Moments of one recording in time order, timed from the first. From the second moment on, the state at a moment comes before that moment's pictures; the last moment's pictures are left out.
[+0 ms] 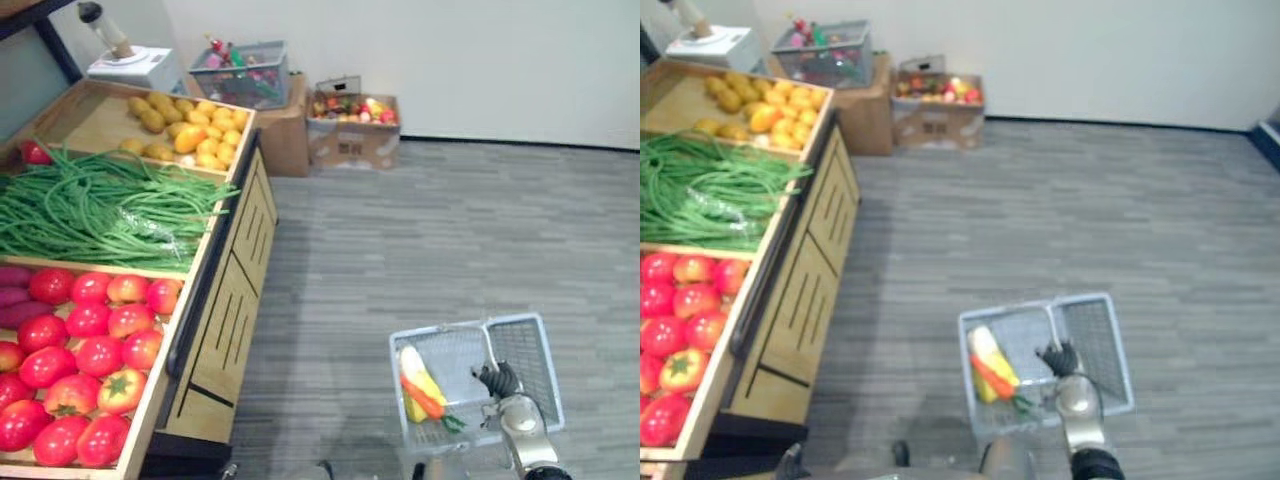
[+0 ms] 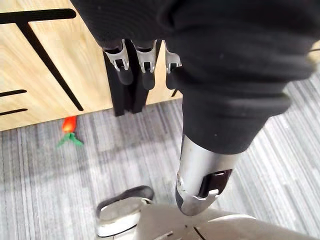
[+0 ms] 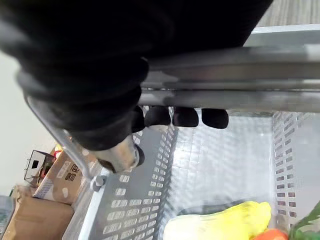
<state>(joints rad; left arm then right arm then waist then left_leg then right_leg) 0.23 0.11 0.23 0.94 0.48 -0.03 0.19 -0.05 -0.16 -0.16 0.67 -0.31 -0.02 -0.12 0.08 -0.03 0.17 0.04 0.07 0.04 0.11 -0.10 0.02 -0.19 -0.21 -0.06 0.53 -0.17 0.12</state>
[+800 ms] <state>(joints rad) 0.20 0.07 0.26 1.00 0.43 -0.03 0.22 0.09 -0.18 -0.26 0.66 -0.30 -0.01 -0.12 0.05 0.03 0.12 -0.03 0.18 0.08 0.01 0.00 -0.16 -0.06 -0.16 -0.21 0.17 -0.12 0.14</state>
